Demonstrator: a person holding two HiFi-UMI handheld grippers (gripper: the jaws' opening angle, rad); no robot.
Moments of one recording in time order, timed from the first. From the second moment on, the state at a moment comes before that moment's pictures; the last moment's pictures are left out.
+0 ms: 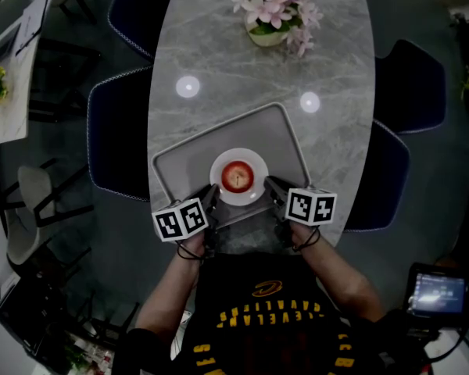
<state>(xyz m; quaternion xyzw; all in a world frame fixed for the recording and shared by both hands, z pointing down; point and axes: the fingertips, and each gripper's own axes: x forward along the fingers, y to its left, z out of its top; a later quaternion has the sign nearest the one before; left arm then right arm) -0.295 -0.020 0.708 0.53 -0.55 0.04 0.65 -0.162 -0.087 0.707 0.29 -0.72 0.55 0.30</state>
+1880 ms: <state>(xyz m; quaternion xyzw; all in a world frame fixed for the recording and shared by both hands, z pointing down) -0.084 0.006 0.668 0.63 -0.46 0.12 0.61 0.063 -0.023 0.666 0.41 -0.70 0.56 0.19</state>
